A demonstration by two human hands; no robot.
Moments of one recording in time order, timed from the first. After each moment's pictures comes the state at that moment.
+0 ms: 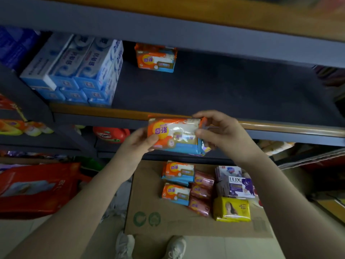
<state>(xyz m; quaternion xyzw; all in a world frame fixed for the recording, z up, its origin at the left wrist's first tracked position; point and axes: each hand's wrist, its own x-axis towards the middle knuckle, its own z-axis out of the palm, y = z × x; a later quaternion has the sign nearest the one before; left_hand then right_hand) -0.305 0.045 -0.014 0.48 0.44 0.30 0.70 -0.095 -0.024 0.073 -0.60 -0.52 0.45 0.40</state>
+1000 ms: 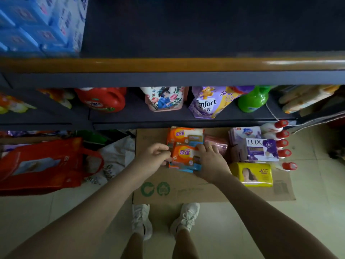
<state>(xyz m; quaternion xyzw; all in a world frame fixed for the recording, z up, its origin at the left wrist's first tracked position) -0.287 -0.019 -0.101 0.51 0.59 -0.01 0.63 -0.117 -0.100 -0.166 -0.76 -0.57 0.31 -0.06</state>
